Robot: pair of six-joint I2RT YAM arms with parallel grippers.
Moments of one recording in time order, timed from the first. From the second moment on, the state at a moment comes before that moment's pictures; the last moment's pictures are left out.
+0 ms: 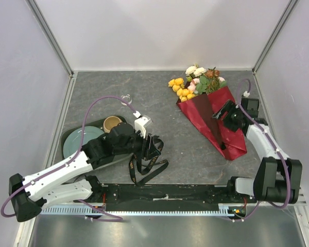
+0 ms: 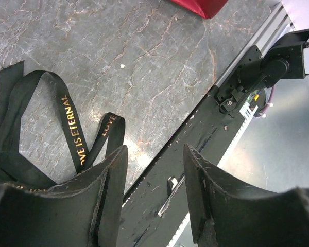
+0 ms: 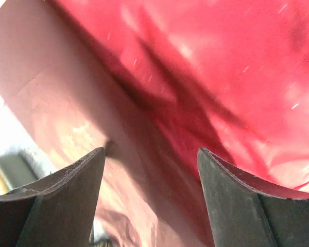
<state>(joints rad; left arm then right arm) -0.95 0.93 0.80 -0.39 0.17 -0.48 -0.12 1.31 0.84 -0.33 -0.23 0.59</state>
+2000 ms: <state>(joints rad) -0.95 1.85 1.07 -0.12 0.17 -0.45 0.18 1.45 1.01 -0.40 0.64 0.56</state>
